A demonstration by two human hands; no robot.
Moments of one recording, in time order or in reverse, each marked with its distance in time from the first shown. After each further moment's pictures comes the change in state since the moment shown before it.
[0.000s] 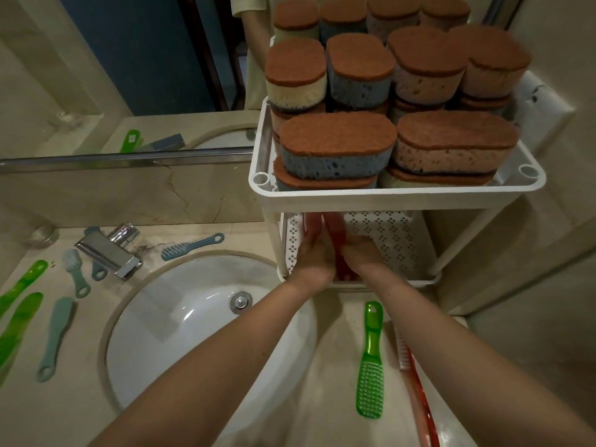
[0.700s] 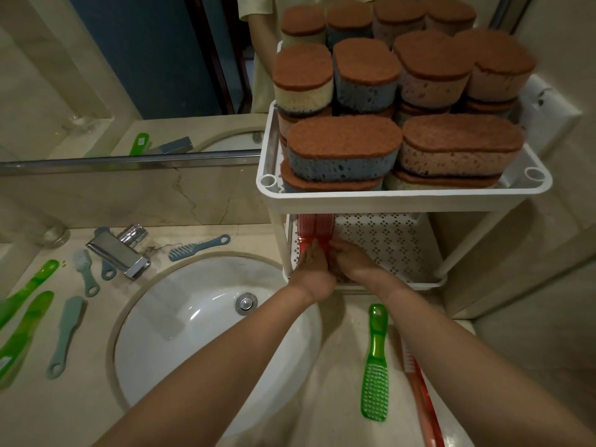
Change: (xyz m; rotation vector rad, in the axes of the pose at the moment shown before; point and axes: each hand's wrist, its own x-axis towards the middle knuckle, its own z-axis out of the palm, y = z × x) left_hand -0.004 -0.020 0.000 0.020 -0.099 0.010; right_hand 0.010 0.007 0.022 0.126 -0.235 -0.142
